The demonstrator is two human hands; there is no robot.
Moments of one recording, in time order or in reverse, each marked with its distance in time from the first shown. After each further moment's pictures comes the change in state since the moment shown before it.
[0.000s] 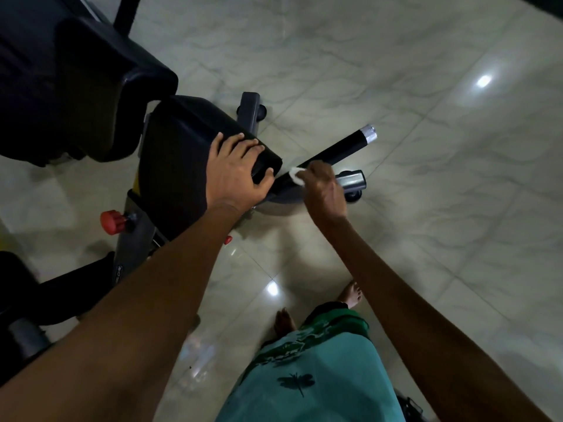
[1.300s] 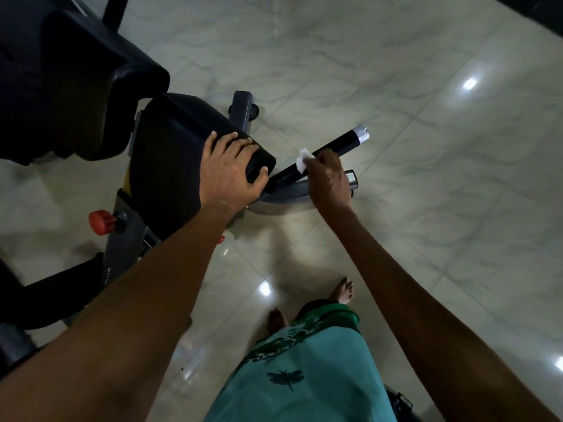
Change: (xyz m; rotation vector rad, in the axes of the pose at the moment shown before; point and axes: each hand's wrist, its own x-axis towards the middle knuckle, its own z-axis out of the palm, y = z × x) left_hand 0.000 -0.001 0.001 -0.014 0.031 0.022; right_hand 0.013 0.017 -0.007 0.002 -0.045 0.132
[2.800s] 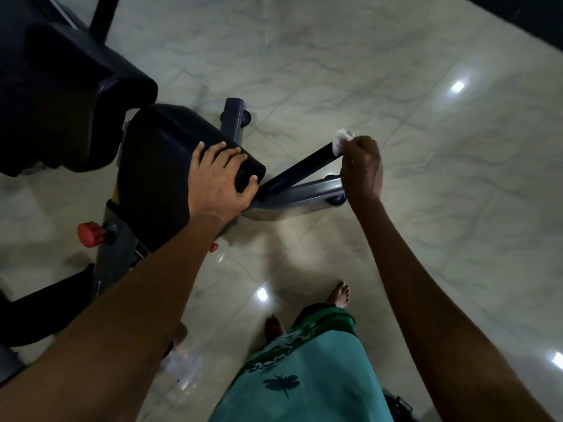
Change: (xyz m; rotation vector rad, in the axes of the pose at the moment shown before) left_hand -0.001 0.001 0.003 0.004 0.034 0.004; right_hand 0.027 0.051 -0.038 0.002 0.235 0.184
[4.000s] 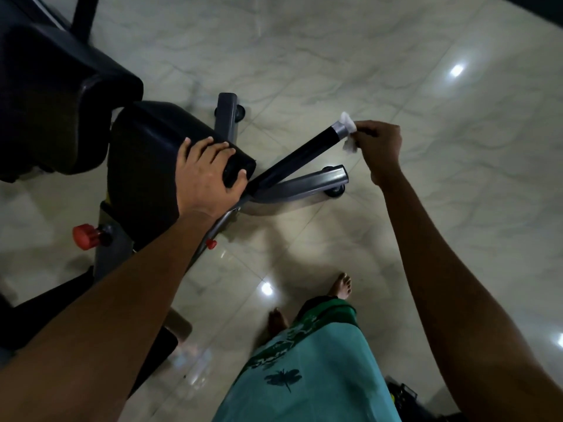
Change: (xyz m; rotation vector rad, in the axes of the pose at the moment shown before) left_hand 0.001 -0.001 0.000 0.015 -0.012 0.000; right_hand 0.033 0.038 -0.014 0.522 -0.226 0.515
